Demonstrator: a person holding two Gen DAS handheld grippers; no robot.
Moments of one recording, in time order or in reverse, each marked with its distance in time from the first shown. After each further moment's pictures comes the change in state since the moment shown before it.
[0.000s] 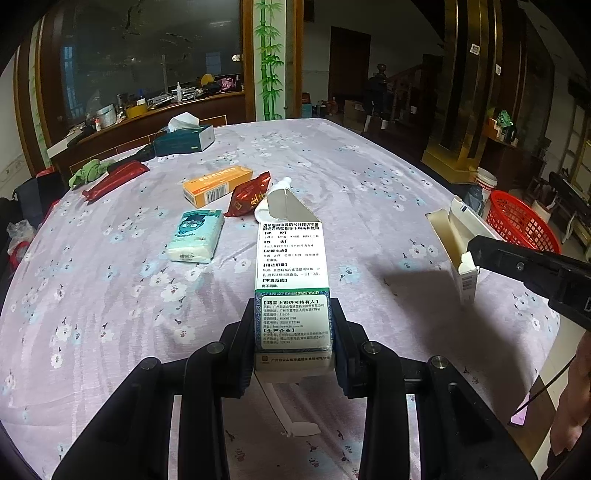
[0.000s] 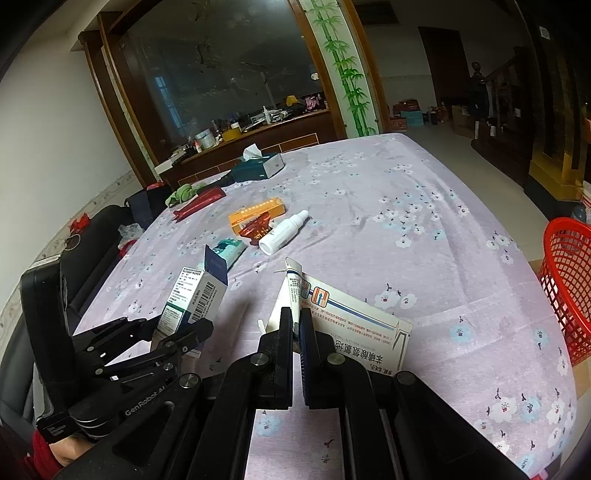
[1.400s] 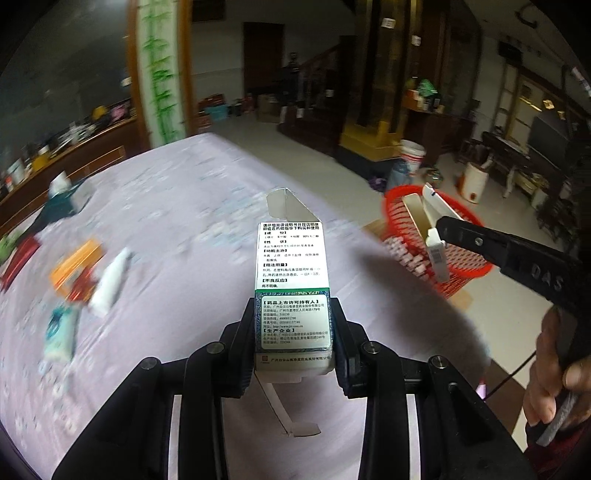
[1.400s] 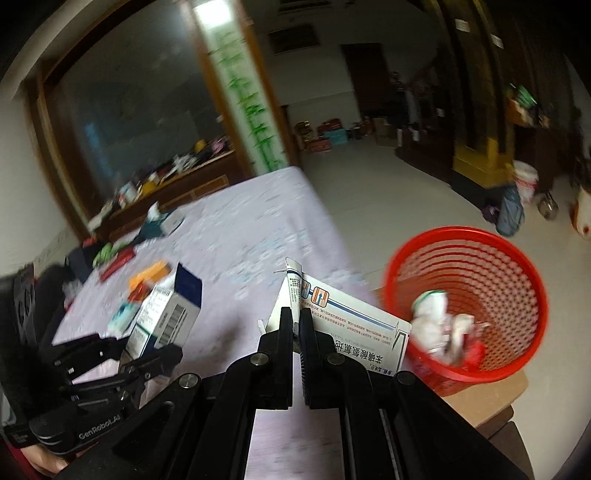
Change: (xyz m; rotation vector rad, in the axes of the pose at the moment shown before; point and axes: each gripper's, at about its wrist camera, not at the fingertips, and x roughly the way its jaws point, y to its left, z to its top) left arm 0.035 -0.162 0.079 0.220 0.025 -0.265; right arm -0.084 -0.161 0.026 0.194 -0.134 -0.230
